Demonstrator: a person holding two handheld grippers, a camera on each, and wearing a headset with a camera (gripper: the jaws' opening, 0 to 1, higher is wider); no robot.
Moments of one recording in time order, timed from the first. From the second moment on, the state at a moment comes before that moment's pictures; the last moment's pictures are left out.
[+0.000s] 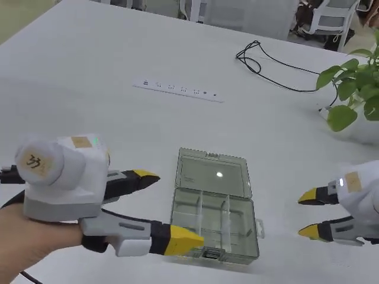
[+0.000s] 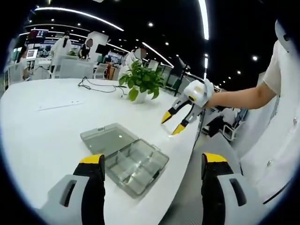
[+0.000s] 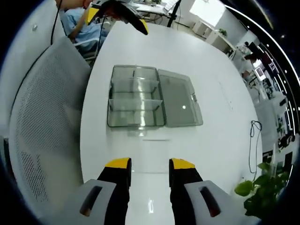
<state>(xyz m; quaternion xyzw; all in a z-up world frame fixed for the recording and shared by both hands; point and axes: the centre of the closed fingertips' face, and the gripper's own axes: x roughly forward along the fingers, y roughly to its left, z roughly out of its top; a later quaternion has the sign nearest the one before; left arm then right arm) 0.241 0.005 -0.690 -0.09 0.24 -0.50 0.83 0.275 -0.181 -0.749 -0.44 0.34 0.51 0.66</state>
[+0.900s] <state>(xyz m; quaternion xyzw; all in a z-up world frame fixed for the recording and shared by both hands) 0.230 -0.064 -0.677 -0.25 0.33 -0.49 0.76 0.228 -0.079 -0.684 -0.43 0.25 0.53 0.69</state>
